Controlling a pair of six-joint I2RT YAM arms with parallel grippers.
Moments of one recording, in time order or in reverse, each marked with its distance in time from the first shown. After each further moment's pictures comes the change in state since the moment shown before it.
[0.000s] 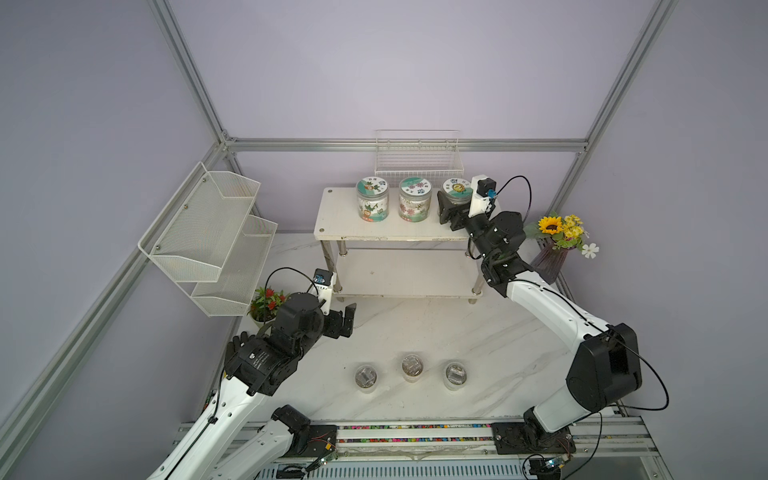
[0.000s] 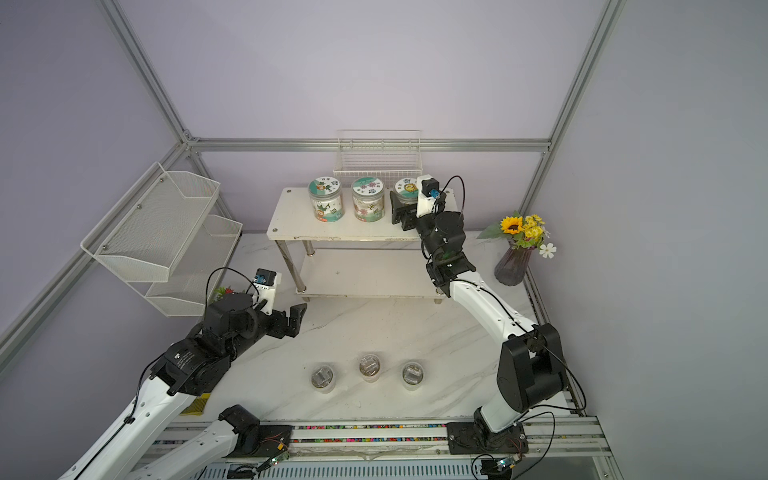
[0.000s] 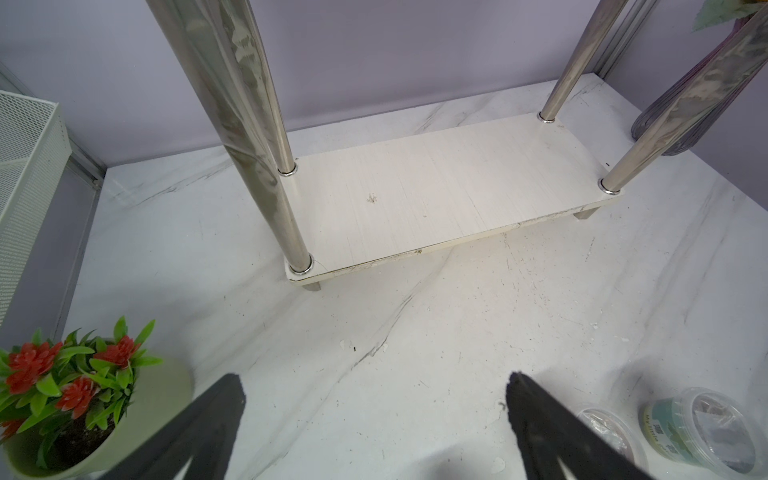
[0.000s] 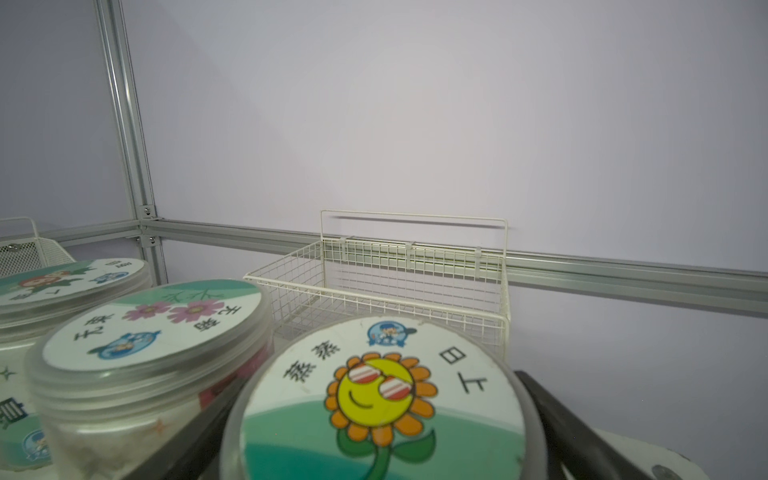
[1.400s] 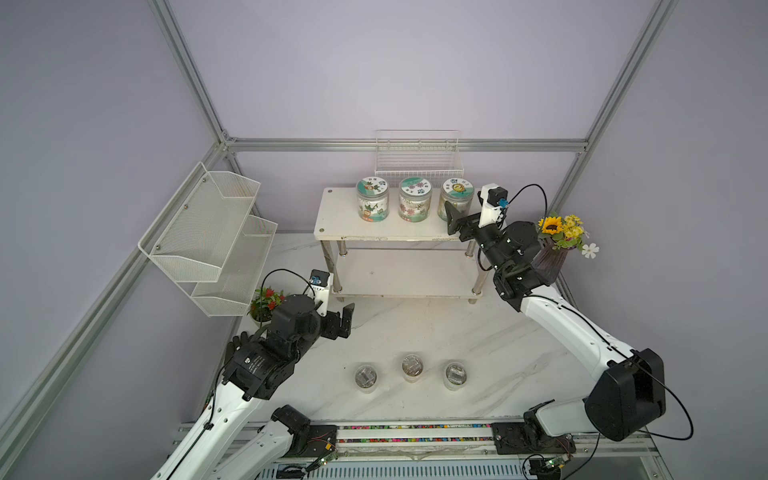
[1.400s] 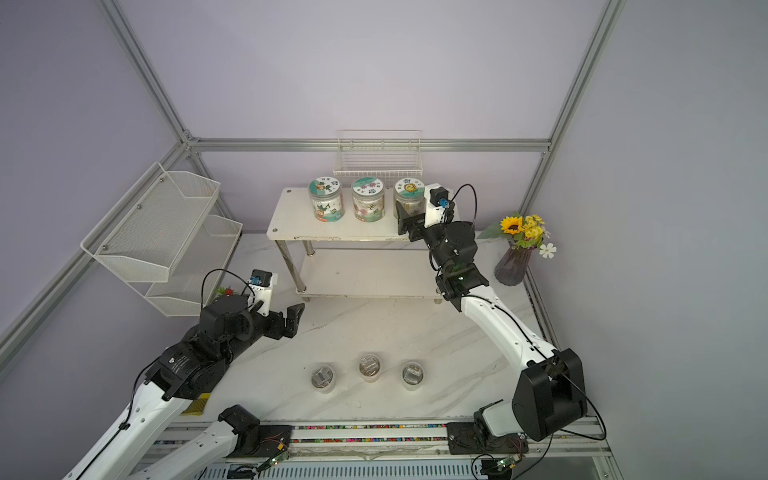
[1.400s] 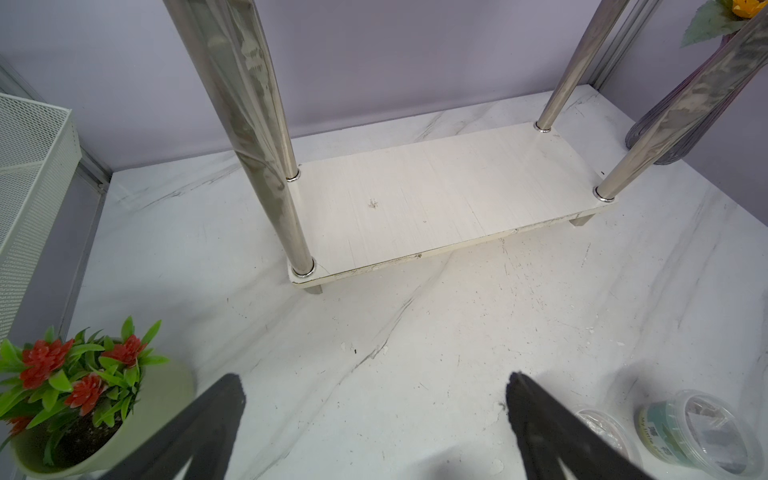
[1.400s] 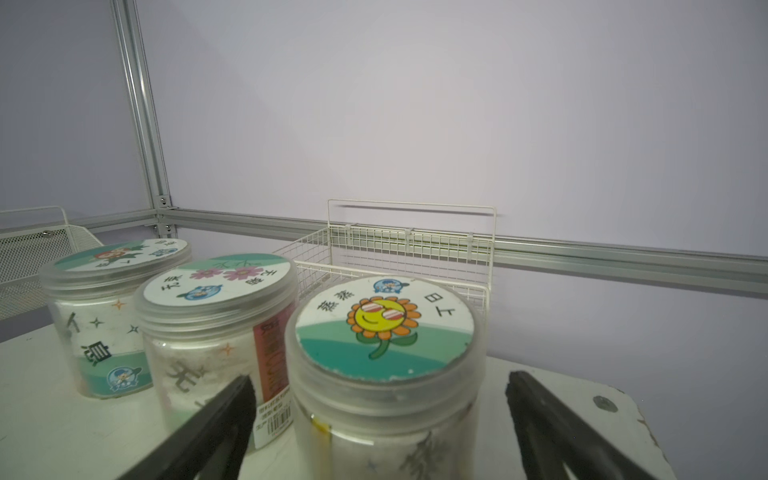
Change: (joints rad) left arm 0.006 -0.031 0.000 -0.006 0.003 -0.001; right arm -0.002 -0.179 -0.141 -0.078 -0.008 0.005
